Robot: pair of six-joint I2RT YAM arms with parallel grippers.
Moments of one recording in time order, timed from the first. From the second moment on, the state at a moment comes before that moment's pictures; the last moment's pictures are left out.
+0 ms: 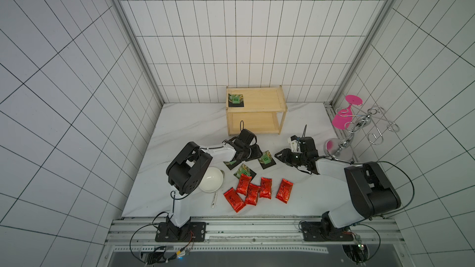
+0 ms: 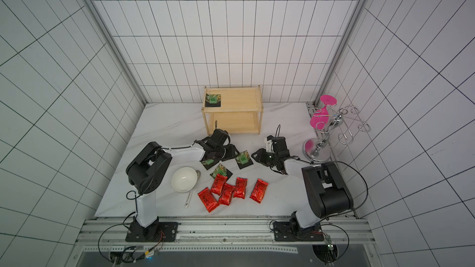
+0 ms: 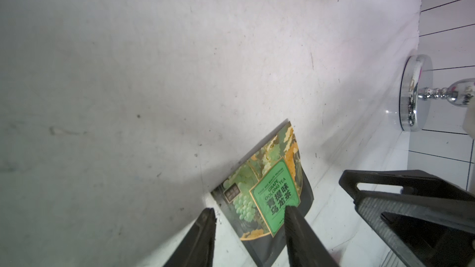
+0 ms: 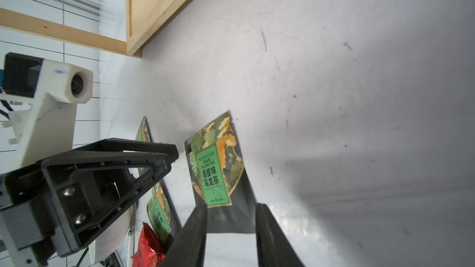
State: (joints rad) left arm -0.69 1.95 1.17 -0.11 0.28 -0.81; right arm 0.35 1.57 0.60 0.17 -0.54 0.63
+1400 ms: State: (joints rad) left arm -0.70 1.98 1.04 0.20 0.34 -0.86; right arm 0.33 1.80 0.60 0.48 -0.77 0.90
